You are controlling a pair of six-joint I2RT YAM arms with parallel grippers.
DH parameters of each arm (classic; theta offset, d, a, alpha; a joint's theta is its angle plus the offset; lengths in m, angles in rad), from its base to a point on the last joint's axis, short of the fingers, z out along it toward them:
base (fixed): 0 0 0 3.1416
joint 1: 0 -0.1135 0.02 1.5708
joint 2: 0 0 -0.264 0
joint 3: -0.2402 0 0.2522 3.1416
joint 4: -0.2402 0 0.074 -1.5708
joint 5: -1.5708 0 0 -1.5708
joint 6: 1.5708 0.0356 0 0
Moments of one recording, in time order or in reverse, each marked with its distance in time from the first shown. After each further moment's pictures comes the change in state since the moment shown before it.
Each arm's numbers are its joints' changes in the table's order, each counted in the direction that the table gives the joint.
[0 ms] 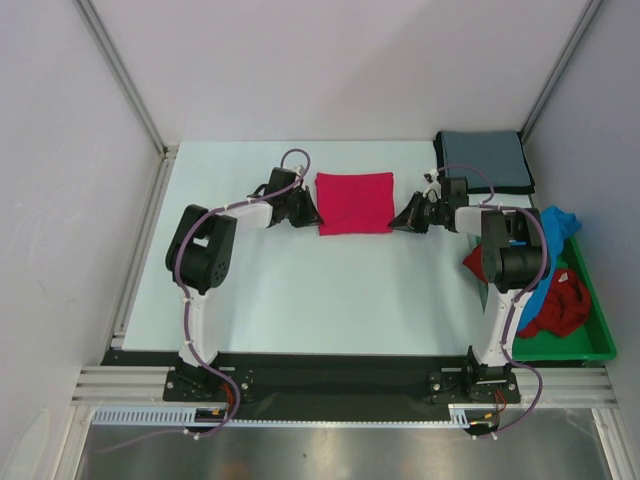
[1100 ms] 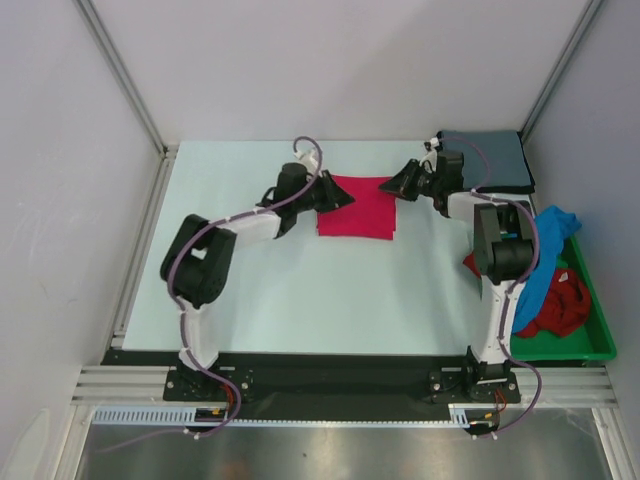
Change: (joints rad) left arm 0.101 -0.147 0.104 0.389 -0.050 -0.147; right arm -0.031 0.057 -0.182 0.227 -0.018 0.204
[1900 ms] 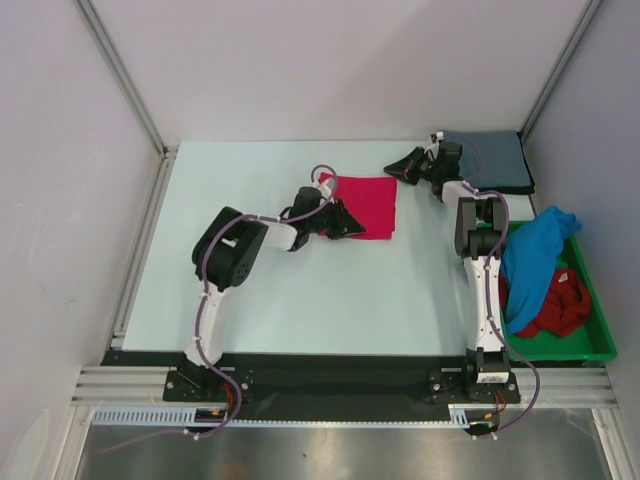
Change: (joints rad) left arm 0.043 0.295 -0.019 0.168 -0.146 -0.134; right arm 0.075 0.643 -0.738 0.039 0.089 0.226
